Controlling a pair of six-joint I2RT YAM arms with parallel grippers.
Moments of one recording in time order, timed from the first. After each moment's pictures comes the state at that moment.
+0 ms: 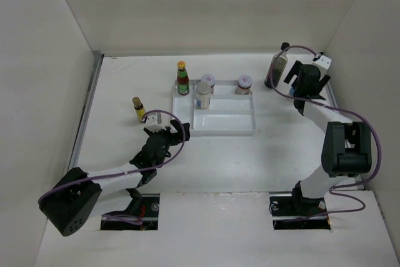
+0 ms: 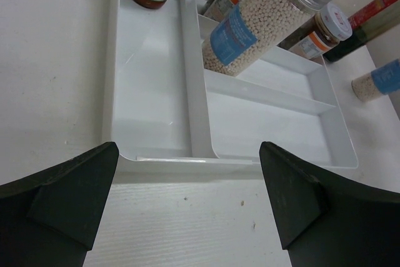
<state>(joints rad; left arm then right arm) -0.70 1.10 0.16 0.76 -0.45 -0.65 -0.02 1.60 0.98 0.25 0.45 0.31</state>
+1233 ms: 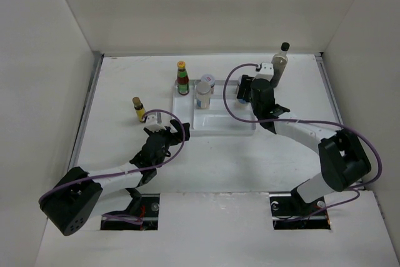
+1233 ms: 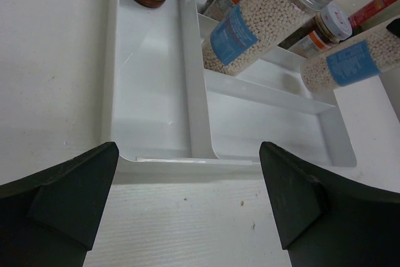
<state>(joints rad) -0.69 1.11 0.16 0.77 -0.44 -0.65 0.50 1.51 0.91 0.30 0.47 0.30</state>
